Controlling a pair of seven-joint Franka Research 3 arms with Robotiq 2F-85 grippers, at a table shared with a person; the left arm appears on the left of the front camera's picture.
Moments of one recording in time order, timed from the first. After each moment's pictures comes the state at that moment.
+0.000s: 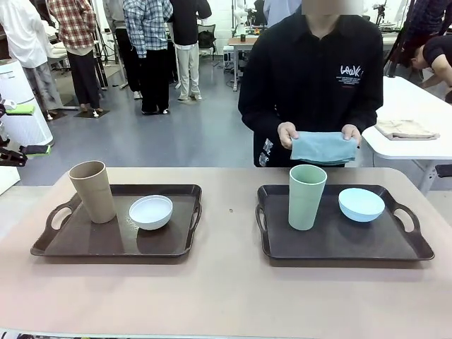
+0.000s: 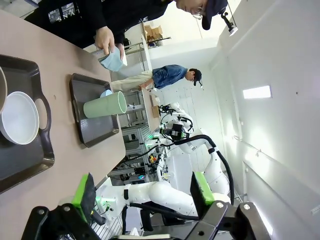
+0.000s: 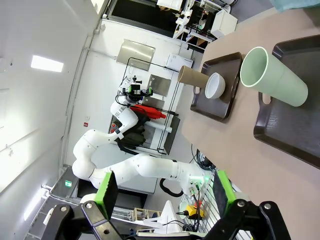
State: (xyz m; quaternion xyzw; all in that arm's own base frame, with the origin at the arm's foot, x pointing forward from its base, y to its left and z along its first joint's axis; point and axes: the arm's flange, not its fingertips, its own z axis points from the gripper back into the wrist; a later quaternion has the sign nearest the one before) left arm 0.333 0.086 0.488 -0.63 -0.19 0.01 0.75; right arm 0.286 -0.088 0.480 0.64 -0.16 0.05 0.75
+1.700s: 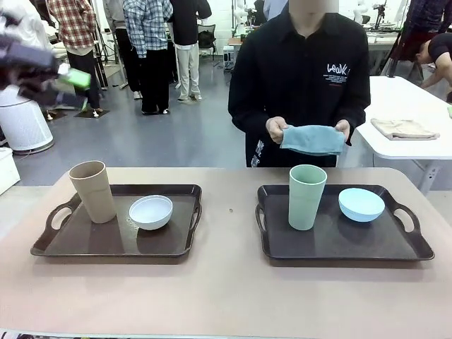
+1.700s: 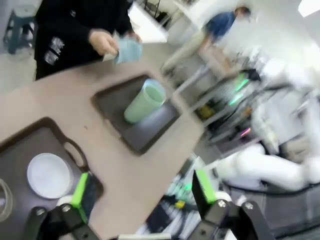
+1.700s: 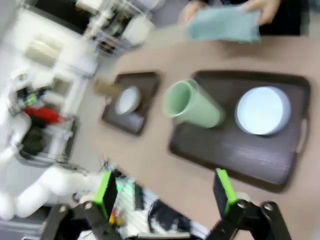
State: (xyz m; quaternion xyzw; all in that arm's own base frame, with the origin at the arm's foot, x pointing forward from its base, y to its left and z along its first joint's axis) left arm 0.347 -0.067 0.632 -0.38 -0.30 -0.26 0.83; right arm 0.317 -0.085 0.584 0.36 -0.24 0.06 0.90
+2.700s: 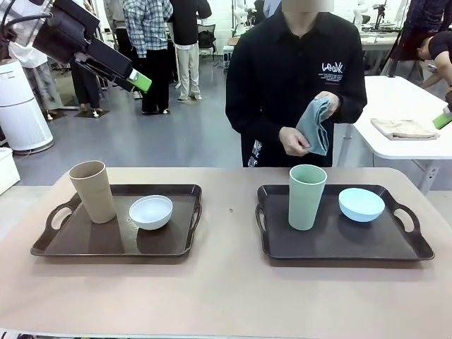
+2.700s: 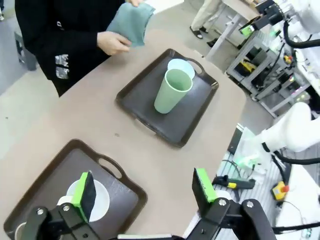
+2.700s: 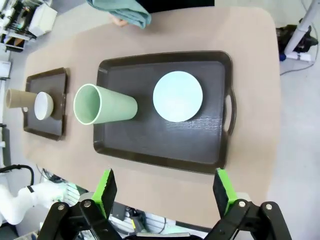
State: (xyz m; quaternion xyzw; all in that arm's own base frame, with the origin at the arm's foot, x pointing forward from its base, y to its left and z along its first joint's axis) left arm 0.380 -0.141 0.643 -0.27 -0.31 -0.37 0.83; right arm 0.383 -0.072 0.574 0.19 -0.16 0.01 0.97
